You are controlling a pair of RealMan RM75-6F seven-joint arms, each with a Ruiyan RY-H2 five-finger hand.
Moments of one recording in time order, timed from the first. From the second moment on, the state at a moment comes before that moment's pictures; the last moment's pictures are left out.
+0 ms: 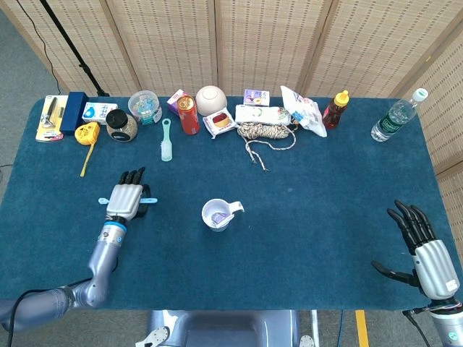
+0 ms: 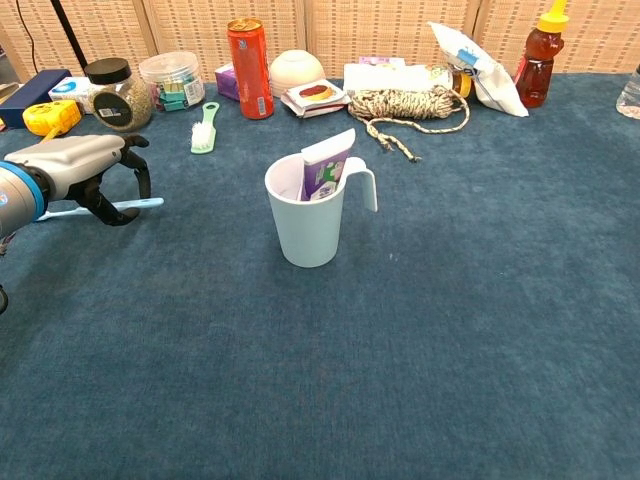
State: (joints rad) left arm -0.68 -1.63 -0.20 -1.35 0.86 1.02 0.48; right arm 0.11 -1.19 0.01 -1.39 -1.75 1.72 0.45
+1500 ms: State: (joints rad) left arm -0.61 -1.24 -0.31 -2.09 1.14 1.21 0.28; right arm 0.11 -1.18 0.01 -1.40 -1.75 1.73 0.45
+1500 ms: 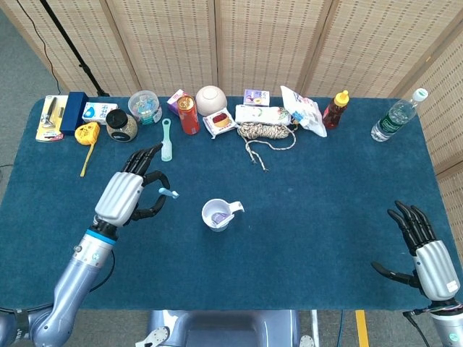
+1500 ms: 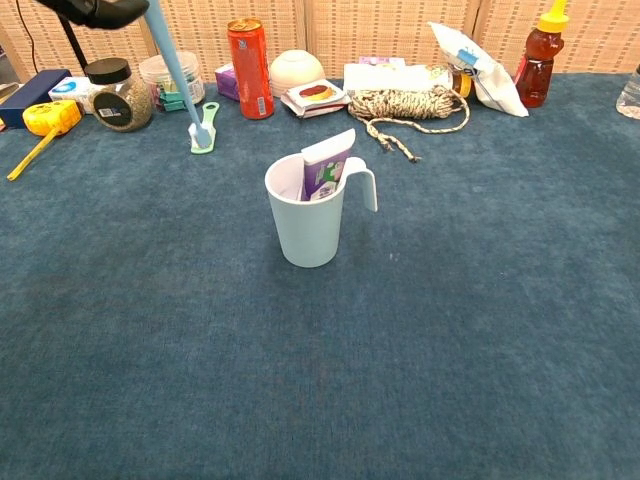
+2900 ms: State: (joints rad) left arm -0.77 -1.45 -0.30 -1.98 1.00 1.11 0.24; right arm 0.11 -1.18 0.02 -1.39 -1.73 1.73 0.49
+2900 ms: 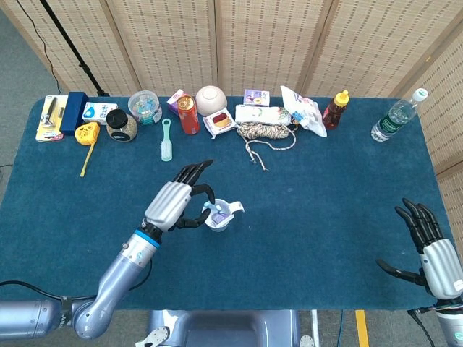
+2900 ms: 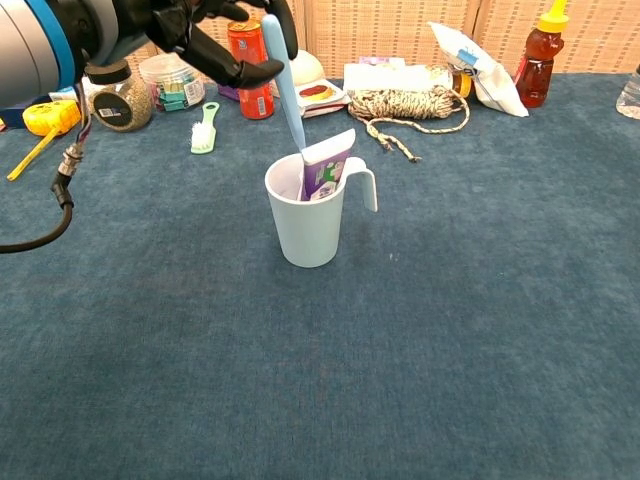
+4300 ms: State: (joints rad) left arm -0.58 -1.20 -0.25 -1.97 1.30 1.21 -0.08; right arm 0.10 -1.18 0.01 -1.40 -1.76 1.74 0.46
